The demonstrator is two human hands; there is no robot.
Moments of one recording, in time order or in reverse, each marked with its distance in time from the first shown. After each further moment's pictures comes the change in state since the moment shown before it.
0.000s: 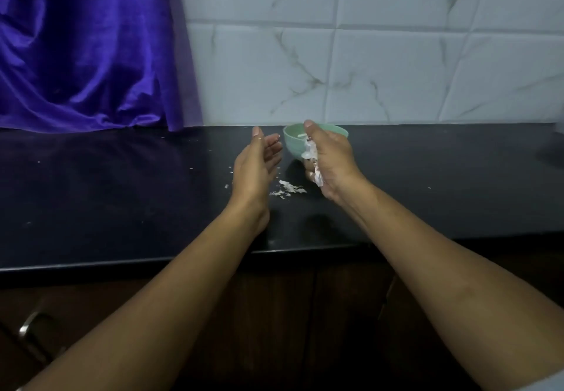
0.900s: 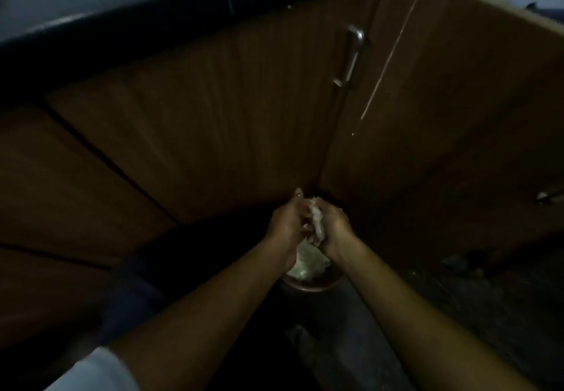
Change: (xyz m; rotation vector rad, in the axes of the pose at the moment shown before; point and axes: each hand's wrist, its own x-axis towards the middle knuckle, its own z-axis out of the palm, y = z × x) left_hand -0.263 -0.370 0.192 0.270 -0.439 -1.150; right_hand -0.264 0.199 -0.420 0.269 0.853 0.820
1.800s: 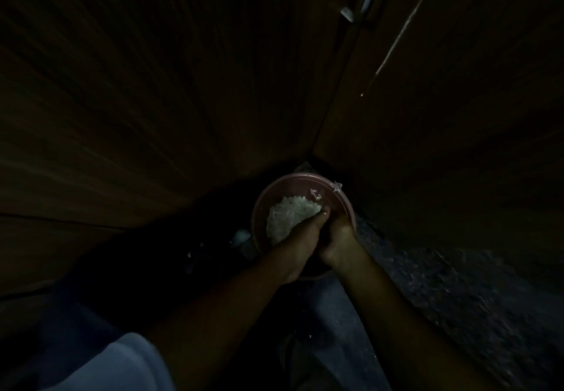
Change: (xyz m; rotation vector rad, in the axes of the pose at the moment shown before) left_hand 0.101 -0.077 0.019 0.309 -0.110 -0.289; right_hand 0.094 0.035 -0.043 0.255 0.206 0.313
